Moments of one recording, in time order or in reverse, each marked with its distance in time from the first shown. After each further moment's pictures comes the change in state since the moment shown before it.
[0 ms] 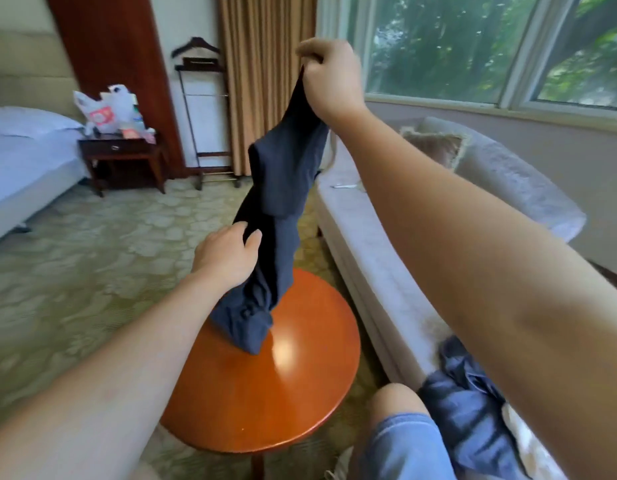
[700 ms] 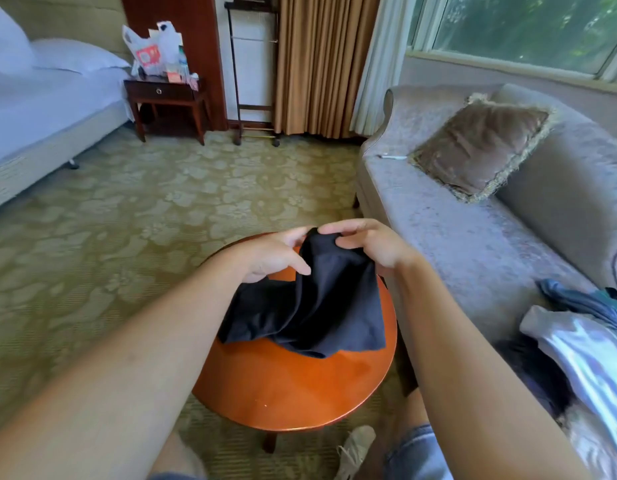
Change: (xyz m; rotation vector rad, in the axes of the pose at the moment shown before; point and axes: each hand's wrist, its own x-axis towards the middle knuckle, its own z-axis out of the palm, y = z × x) left_hand 0.014 -0.036 0.039 -0.804 -0.773 -0.111; right_hand -0.169 0.139 0.073 0.603 -0.870 0.612
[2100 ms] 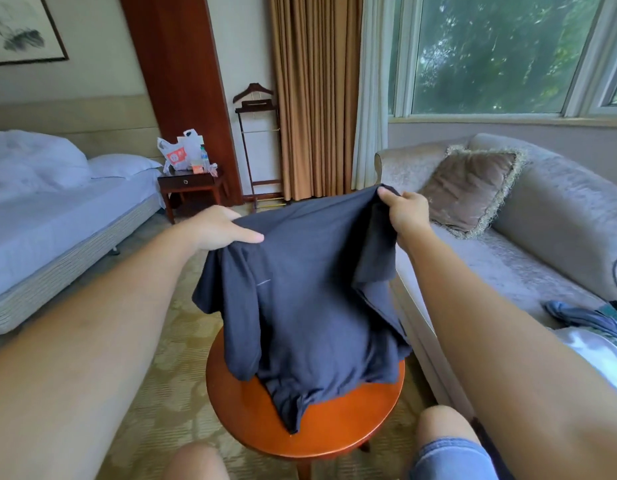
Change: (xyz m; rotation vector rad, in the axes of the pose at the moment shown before) left_hand -0.123 0.111 -0.071 0.641 0.553 -0.009; right_hand -0.045 -0.107 -0.043 0.202 0.803 -0.178
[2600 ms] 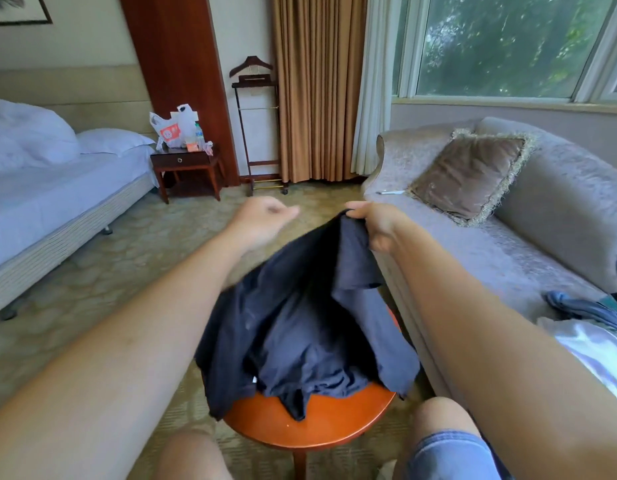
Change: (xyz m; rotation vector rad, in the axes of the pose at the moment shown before) left_hand 0.020 0.028 0.065 -0.214 0.162 0.121; right_hand -0.011 0.023 0.043 0.052 -0.365 0.375
